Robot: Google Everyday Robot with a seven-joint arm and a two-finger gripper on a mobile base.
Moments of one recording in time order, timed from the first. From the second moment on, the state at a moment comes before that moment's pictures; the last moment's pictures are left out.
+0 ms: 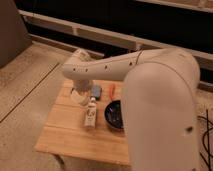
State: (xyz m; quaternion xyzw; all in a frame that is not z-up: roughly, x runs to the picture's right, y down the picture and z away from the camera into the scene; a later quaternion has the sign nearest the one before) arm -0.095 0.027 0.761 -0.17 0.14 0.63 0.75
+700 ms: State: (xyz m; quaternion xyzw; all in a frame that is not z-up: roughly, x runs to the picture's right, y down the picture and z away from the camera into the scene) arm 0.040 0.100 0.695 -0.13 0.14 0.78 0.60
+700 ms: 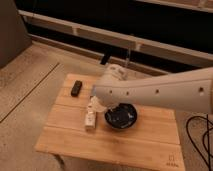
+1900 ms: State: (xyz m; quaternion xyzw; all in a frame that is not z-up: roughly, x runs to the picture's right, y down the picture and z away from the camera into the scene) arm 0.136 0.104 0.724 -0.16 0.07 0.87 0.46
